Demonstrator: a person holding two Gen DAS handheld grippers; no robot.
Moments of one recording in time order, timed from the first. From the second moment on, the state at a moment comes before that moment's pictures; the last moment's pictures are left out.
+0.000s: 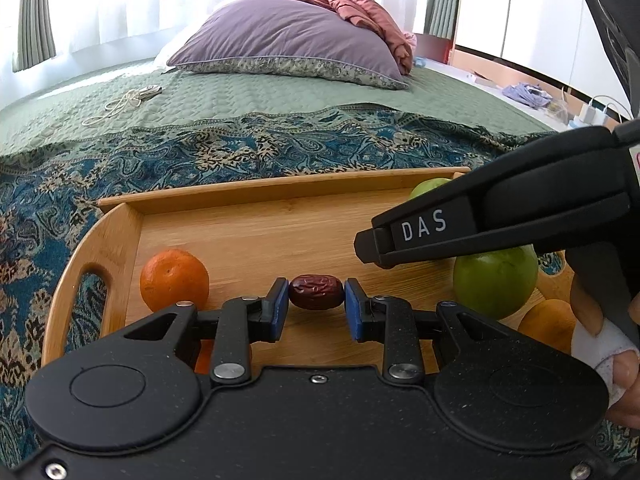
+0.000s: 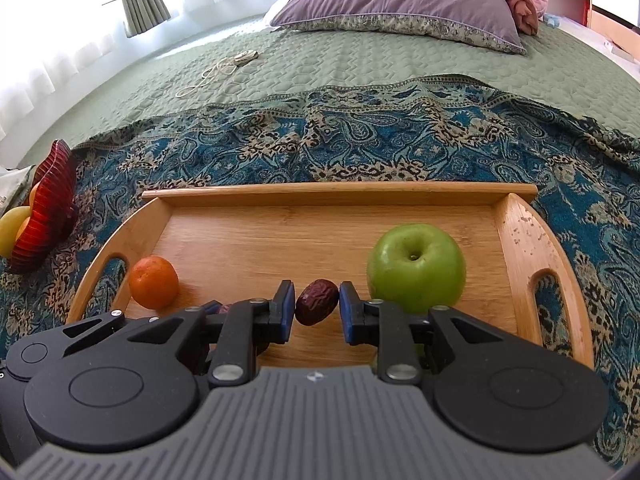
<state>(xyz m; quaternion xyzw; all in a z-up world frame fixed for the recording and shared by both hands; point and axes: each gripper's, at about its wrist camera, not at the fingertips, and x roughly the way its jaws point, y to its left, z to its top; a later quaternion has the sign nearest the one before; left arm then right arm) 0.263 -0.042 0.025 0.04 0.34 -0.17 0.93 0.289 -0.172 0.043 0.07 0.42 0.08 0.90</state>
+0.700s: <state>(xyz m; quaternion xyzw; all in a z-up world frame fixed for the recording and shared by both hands) 0.253 -0.038 0.041 0.04 0.33 -0.16 0.93 0.281 -0.185 0.054 0.11 0.40 0.08 0.91</state>
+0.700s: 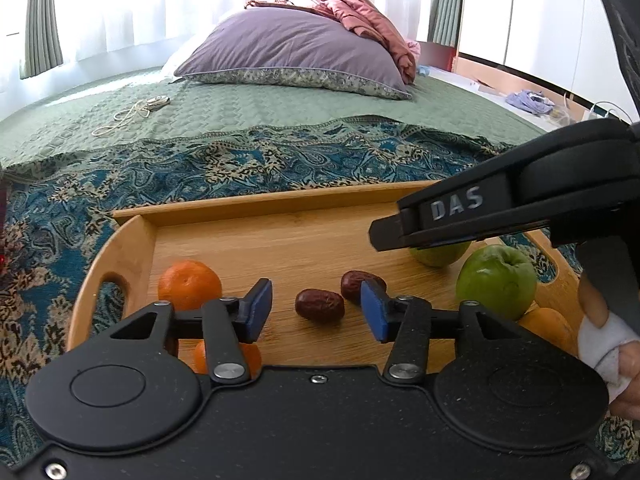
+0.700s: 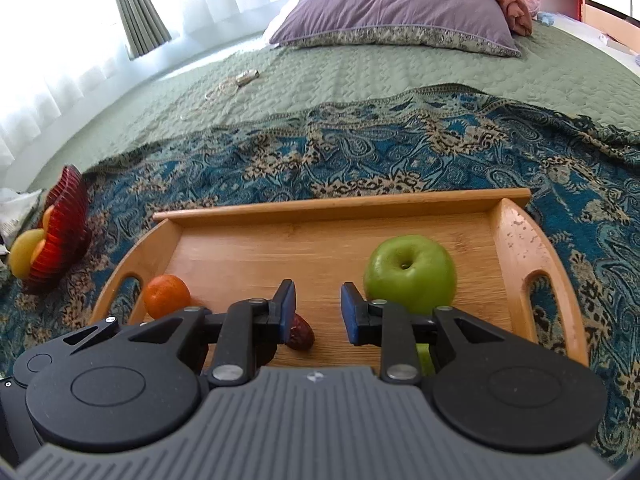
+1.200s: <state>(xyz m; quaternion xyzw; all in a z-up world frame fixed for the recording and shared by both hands) 0.215 -0.017 0.066 0.03 0.30 -0.14 0.94 0.227 -0.199 0.086 0.05 0.31 0.07 0.95</state>
